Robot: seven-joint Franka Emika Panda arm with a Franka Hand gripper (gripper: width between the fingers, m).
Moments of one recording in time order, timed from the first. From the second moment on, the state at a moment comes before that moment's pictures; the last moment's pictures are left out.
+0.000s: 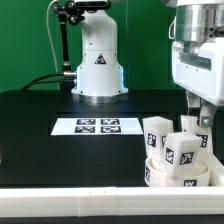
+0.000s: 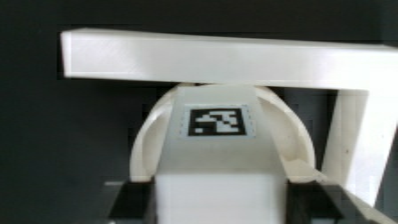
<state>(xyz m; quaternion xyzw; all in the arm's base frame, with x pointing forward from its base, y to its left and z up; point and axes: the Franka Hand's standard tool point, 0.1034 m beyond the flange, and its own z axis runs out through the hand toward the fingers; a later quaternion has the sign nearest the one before) 0.596 0.118 0.096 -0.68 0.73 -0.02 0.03</state>
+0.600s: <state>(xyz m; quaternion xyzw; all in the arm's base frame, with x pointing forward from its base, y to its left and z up) 0.600 0.116 0.096 -0.54 0.84 0.02 0.06</state>
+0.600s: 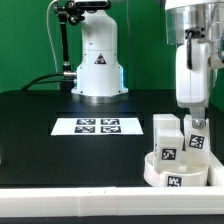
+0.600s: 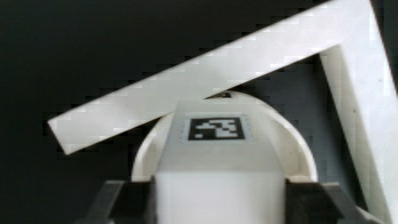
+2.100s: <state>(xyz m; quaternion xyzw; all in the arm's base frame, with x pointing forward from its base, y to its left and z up) 0.604 0.115 0.111 -0.81 0.58 0.01 0.07</state>
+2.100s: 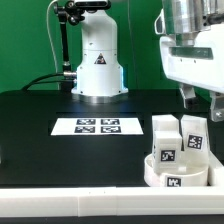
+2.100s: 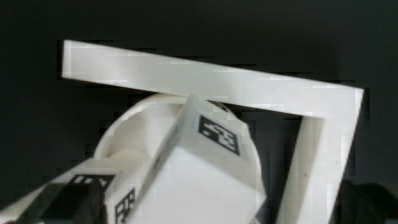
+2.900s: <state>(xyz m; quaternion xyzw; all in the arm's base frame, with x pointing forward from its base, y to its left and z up) 0.606 0.113 0.114 -0.95 0.30 -0.02 0.05</state>
